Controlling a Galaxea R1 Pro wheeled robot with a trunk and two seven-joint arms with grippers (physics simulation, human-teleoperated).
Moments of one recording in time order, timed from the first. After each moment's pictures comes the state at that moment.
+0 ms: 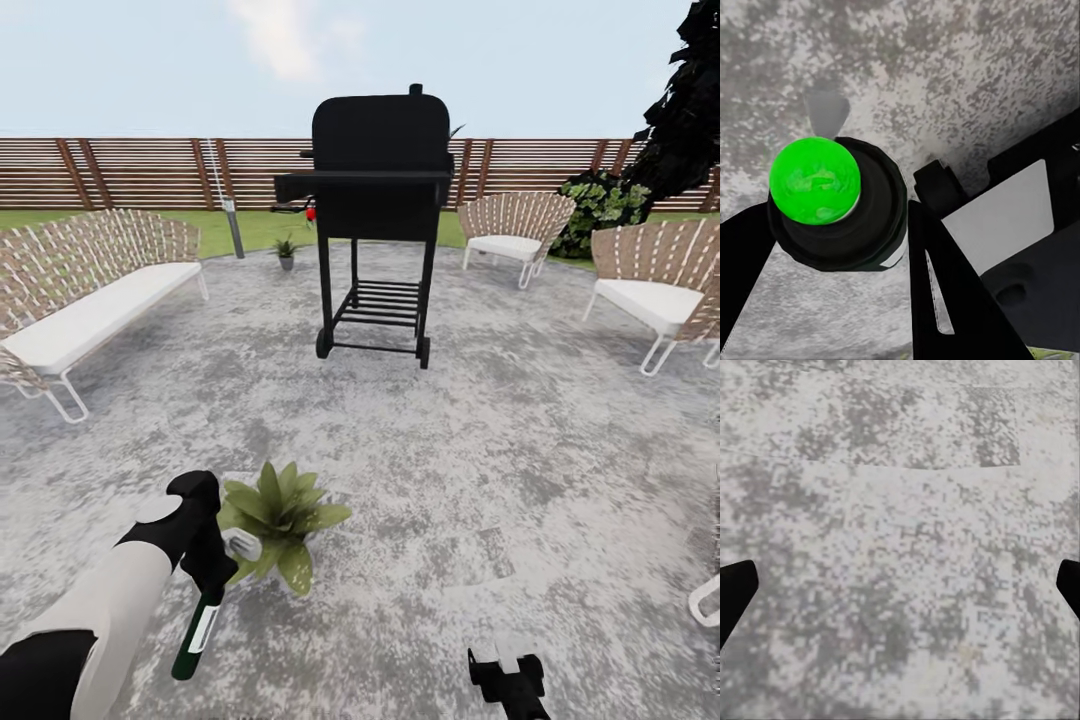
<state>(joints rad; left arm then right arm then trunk) -0.88 0.07 0.02 -0.57 -1.46 0.95 -1.56 -0.41 -0.03 0.15 -0.22 0.01 -0.35 -0.16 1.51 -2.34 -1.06</state>
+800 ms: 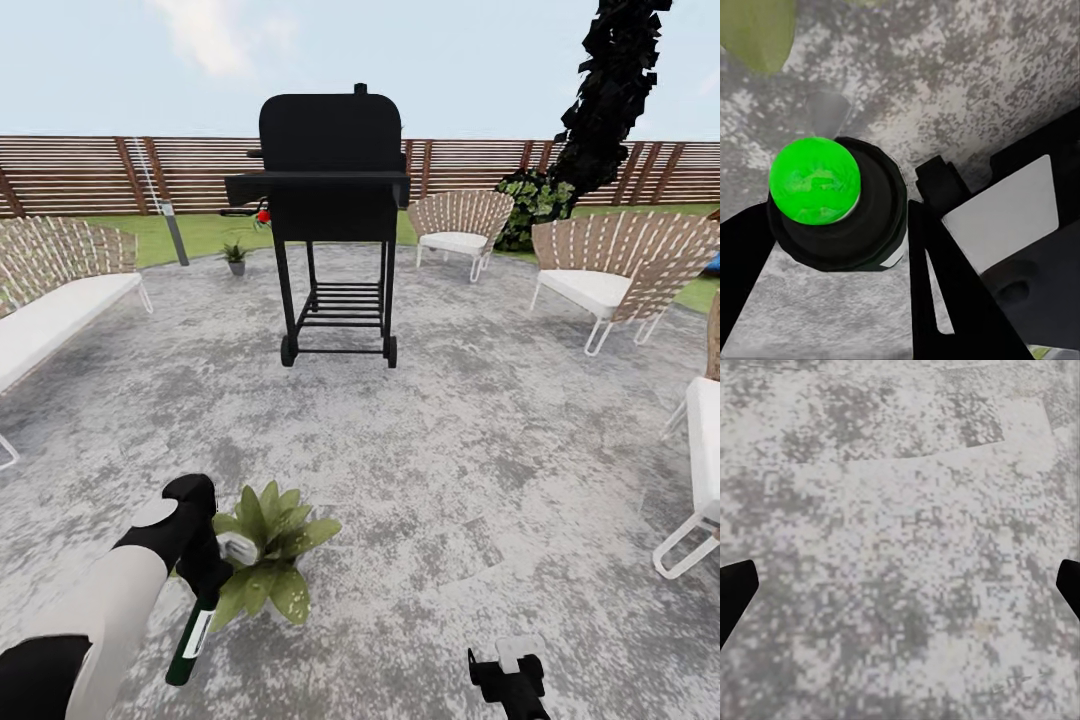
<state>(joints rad) -0.86 0.08 0.02 -0.58 -1.46 0.95 -1.56 -0.41 -0.03 0.15 -0.22 0.01 -0.35 -0.16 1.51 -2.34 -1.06</state>
